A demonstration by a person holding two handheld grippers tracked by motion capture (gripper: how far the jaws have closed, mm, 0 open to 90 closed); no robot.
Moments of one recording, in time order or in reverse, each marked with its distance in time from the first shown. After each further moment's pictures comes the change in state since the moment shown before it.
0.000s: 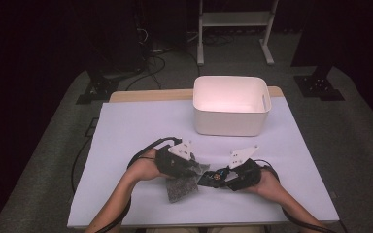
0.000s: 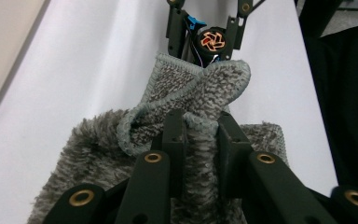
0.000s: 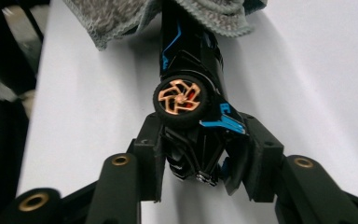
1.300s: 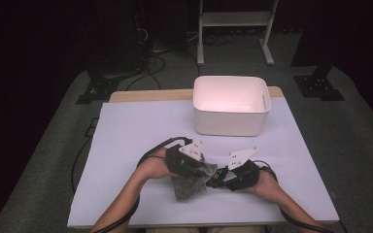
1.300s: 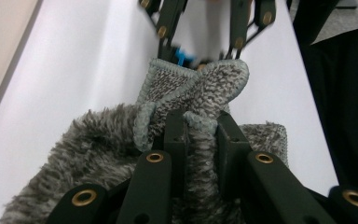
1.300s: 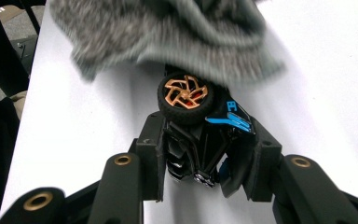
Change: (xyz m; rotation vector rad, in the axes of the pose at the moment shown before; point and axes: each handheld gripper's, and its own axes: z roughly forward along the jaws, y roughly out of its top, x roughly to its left) left arm 0.003 0.014 0.014 0.000 -0.024 0.030; right arm 0.002 -0.001 0.005 -0.023 -0.015 -0.016
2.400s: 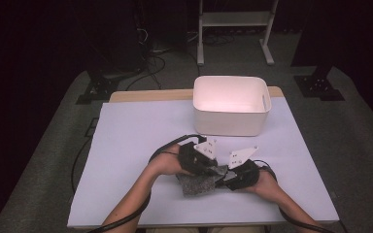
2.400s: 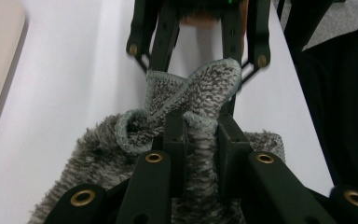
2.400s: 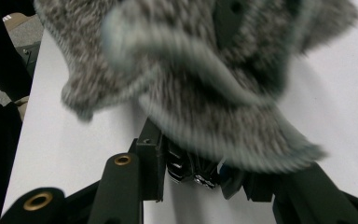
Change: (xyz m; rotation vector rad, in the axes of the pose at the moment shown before) left arm 0.005 0.039 0.022 0.007 -0.054 0.066; right arm -0.003 -0.002 0.001 -0.014 0.015 0.020
